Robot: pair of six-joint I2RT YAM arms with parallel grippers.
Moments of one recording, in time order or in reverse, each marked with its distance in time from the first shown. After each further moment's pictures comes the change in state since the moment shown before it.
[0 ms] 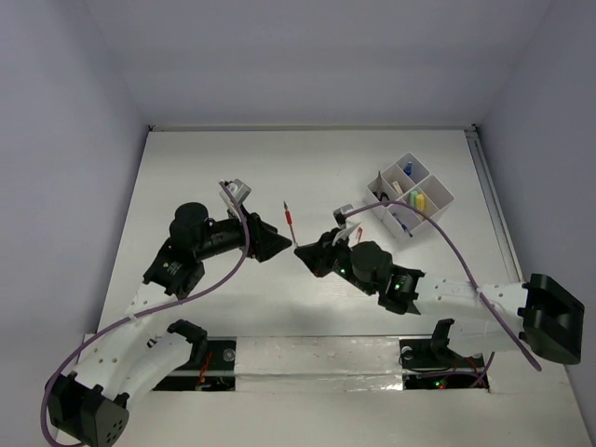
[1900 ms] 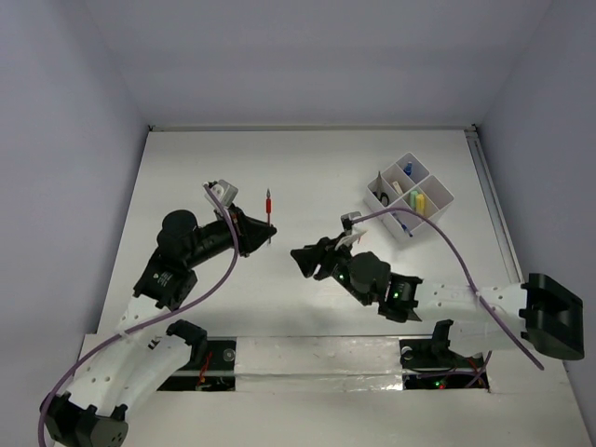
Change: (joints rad) left arm 0.012 -0.099 0.000 -0.009 -0.116 0.030; right arm 0.099 0.024 -0.013 0.124 0.186 0.089
